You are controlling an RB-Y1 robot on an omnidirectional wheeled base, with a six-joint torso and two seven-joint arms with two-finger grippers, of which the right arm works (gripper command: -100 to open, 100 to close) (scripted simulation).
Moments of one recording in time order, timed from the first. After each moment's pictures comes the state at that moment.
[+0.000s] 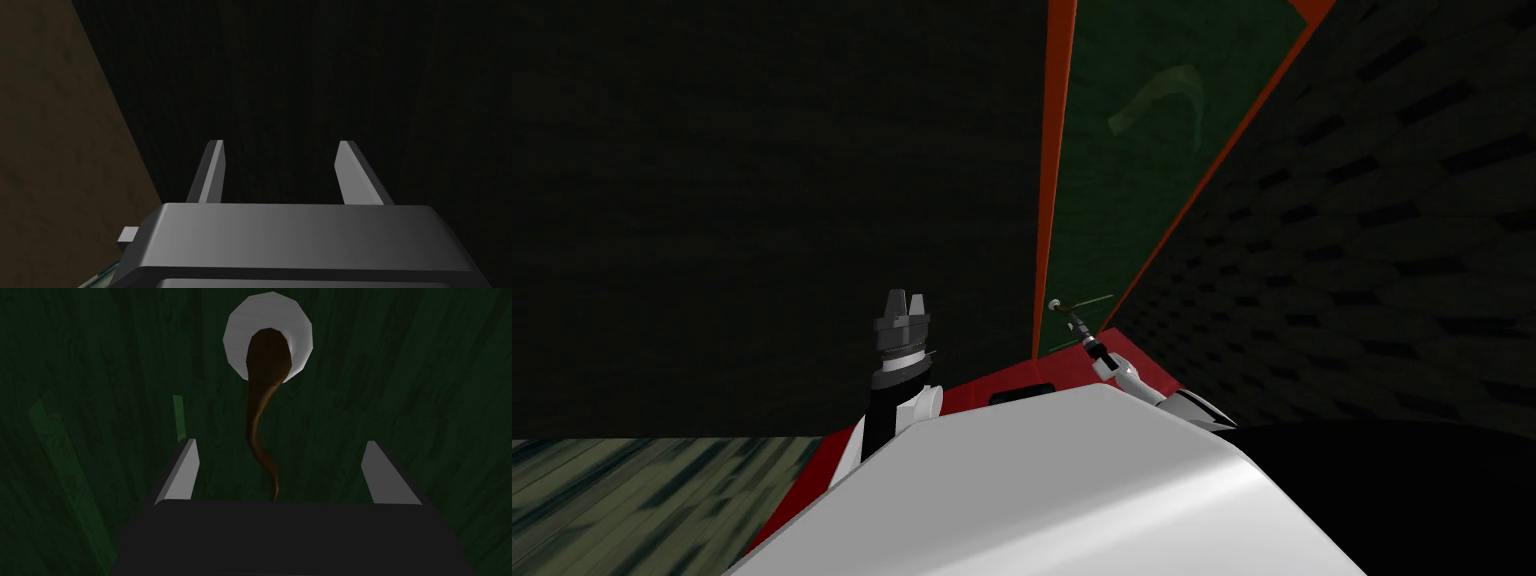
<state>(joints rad) -0.07 -0.48 0.25 -0.76 -0.11 -0.83 -0.32</state>
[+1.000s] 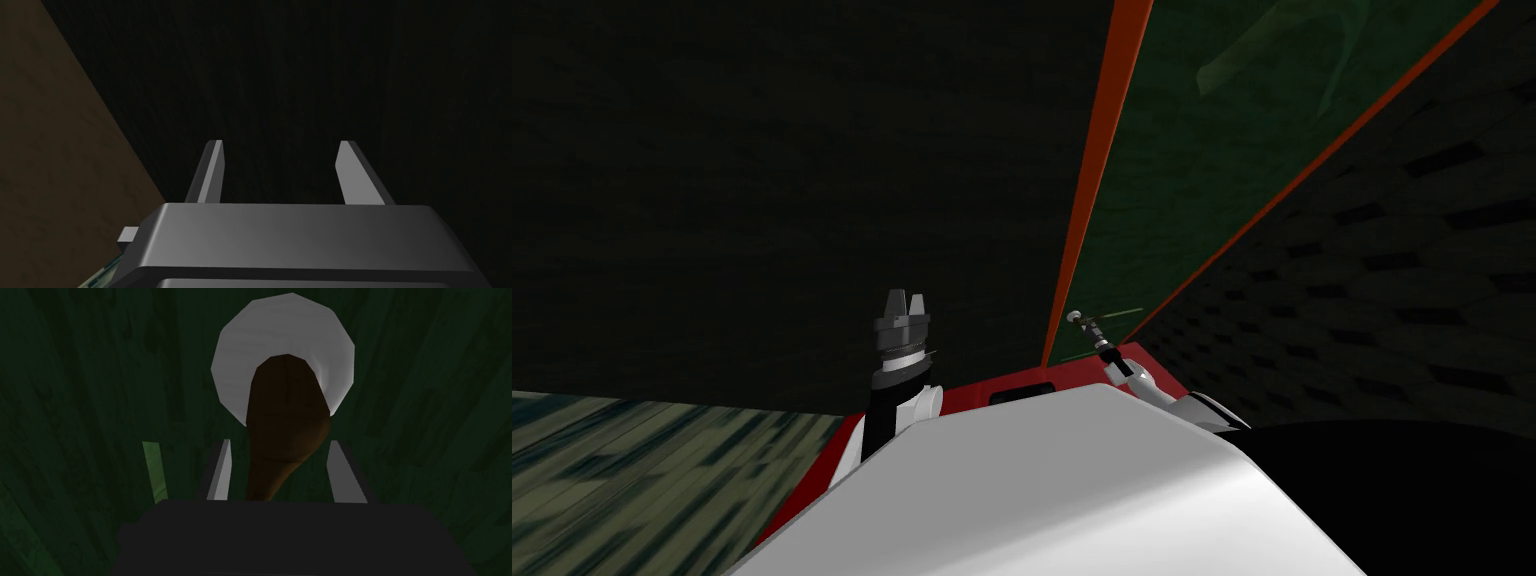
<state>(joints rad) -0.05 -0.53 0.18 -0.66 -0.14 -0.90 -0.35</state>
